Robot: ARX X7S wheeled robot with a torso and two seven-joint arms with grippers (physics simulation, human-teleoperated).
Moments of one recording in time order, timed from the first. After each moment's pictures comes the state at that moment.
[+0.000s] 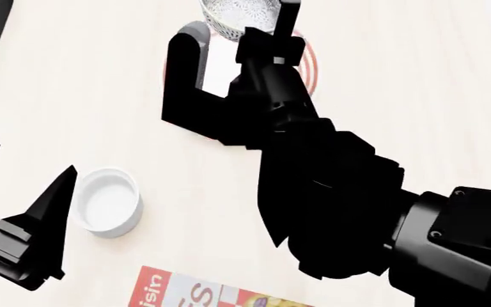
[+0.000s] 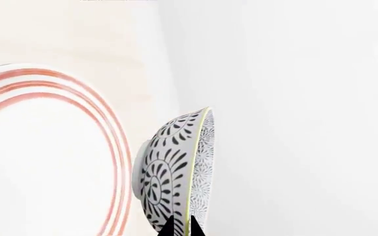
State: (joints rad) left arm -0.37 -0.61 0.07 0.63 -0.91 -0.60 -0.15; right arm 1.66 0.34 -1.77 0.28 0.46 0.61 0.45
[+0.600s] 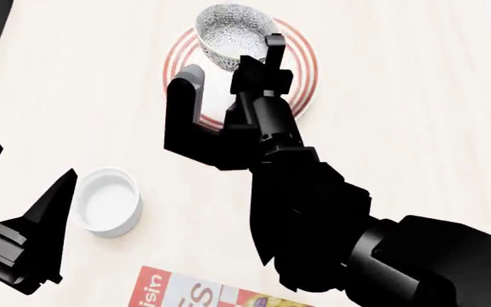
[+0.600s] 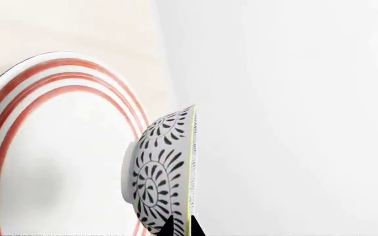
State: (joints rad) left arm -0.36 -0.62 0.06 0.62 -0.94 -0.58 -0.13; right arm 1.51 0.23 -1.79 0.55 0.37 0.47 0.50
